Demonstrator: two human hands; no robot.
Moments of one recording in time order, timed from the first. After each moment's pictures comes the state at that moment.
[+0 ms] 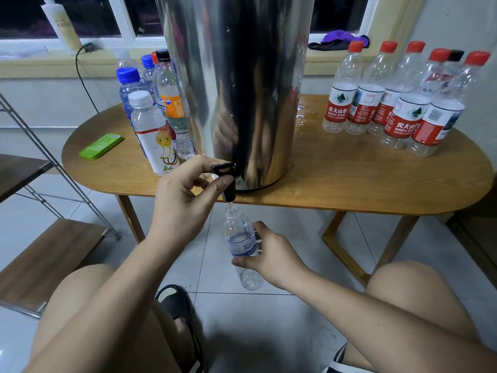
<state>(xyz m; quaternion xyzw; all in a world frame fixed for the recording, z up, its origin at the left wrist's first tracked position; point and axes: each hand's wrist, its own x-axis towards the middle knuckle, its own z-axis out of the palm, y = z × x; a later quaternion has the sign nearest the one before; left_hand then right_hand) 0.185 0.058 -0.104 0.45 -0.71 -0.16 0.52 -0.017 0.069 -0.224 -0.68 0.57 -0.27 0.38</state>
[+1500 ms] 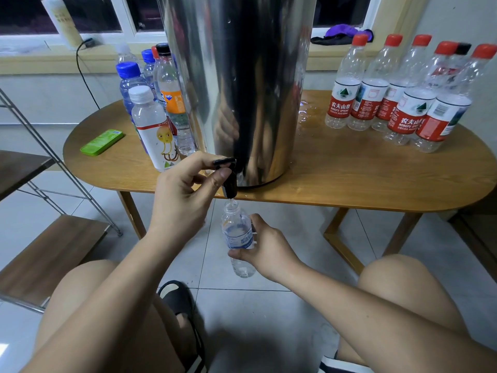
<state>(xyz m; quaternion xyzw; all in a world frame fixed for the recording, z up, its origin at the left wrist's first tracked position) 0.182 0.062 -0.101 0.45 -0.69 -0.17 0.53 -0.004 0.064 -0.222 -0.68 0.56 -0.27 0.38</state>
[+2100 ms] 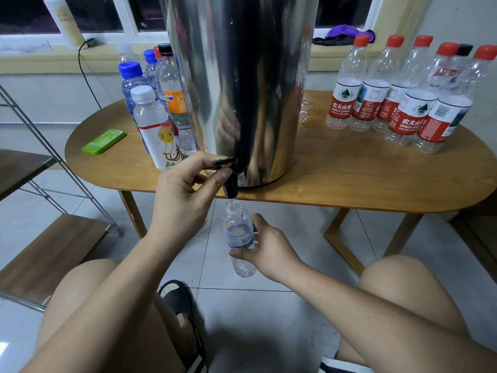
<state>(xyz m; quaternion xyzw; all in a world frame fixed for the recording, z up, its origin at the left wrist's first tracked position) 0.183 0.062 -0.101 0.46 -0.69 -0.18 0.54 -0.004 0.064 -0.221 -0.68 0.57 -0.27 0.37</state>
